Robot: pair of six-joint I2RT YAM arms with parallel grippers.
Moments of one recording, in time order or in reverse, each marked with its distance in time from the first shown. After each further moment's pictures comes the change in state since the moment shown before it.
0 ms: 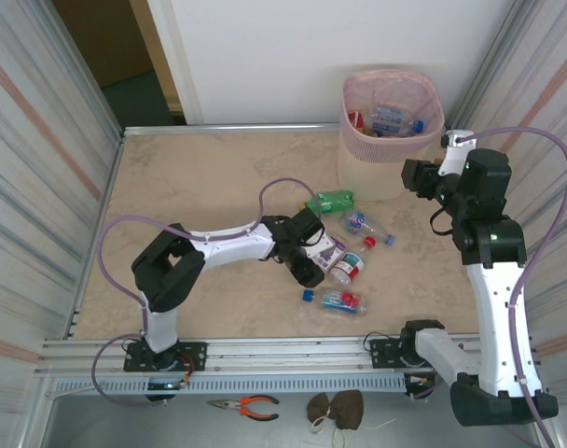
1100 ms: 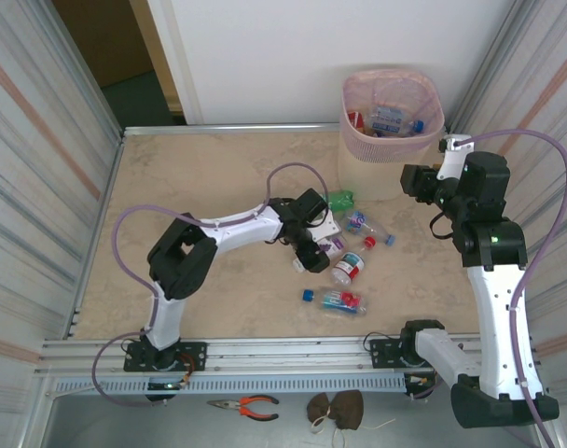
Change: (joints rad) left arm 0.069 0.131 0.194 -0.055 0.047 0.168; right arm 0.006 -0.010 0.000 -0.051 0.000 0.000
